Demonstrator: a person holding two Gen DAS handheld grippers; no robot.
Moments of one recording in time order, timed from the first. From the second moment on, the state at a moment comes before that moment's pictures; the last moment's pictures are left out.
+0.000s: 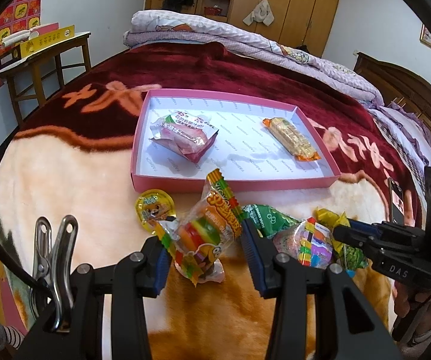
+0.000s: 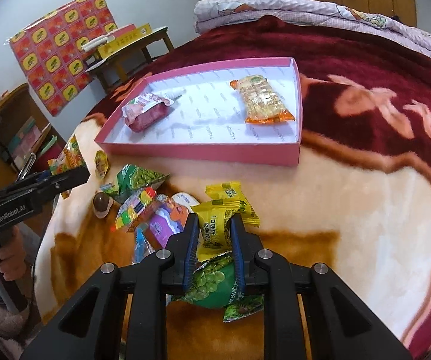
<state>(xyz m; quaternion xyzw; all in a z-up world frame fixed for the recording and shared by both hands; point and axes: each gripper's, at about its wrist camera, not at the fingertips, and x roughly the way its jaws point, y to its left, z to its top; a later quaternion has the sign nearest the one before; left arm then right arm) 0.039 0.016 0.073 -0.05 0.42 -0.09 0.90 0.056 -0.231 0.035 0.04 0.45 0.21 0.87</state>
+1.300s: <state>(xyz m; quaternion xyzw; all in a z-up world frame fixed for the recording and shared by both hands) 0.082 0.022 0.091 -0.02 0.40 -0.07 0.91 0.067 -0.222 0.085 0.01 0.38 0.22 0.90</state>
